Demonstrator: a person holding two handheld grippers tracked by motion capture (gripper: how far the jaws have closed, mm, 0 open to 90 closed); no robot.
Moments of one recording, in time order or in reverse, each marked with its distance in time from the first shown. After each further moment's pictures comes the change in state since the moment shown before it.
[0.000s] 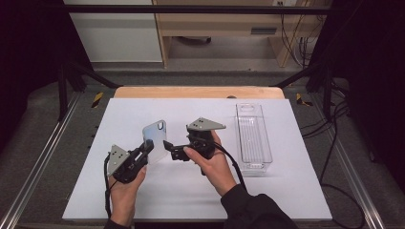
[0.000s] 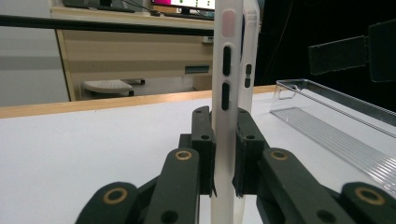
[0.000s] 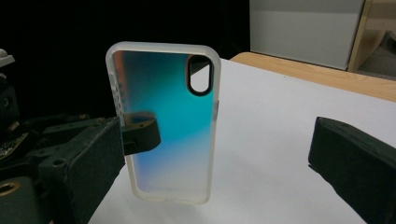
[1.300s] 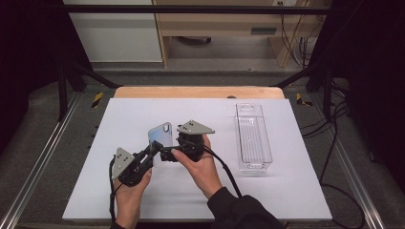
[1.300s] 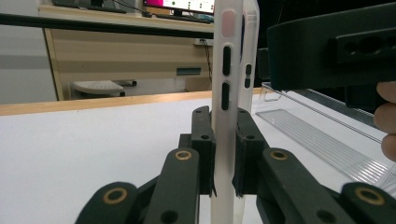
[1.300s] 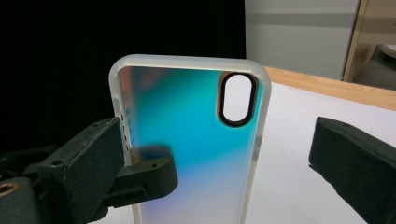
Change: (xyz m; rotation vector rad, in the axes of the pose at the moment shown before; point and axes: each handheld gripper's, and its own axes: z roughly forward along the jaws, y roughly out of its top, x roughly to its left) left arm -0.015 -0.003 0.001 -0.013 -0.026 -0.015; right arm 0.017 -0.006 0.023 -0.059 -0.024 -0.005
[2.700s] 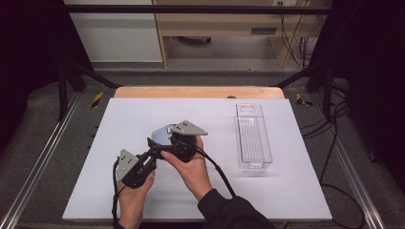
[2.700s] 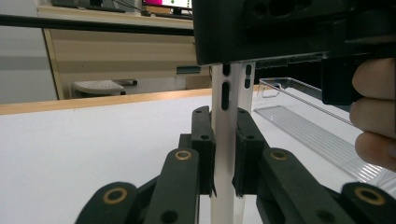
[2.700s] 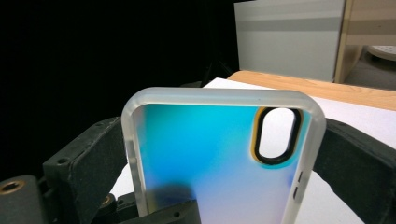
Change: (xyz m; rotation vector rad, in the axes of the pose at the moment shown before) left arm -0.008 -0.004 0.001 0.009 0.006 0.019; right arm 0.014 0.000 0.015 -0.039 -0.046 0.040
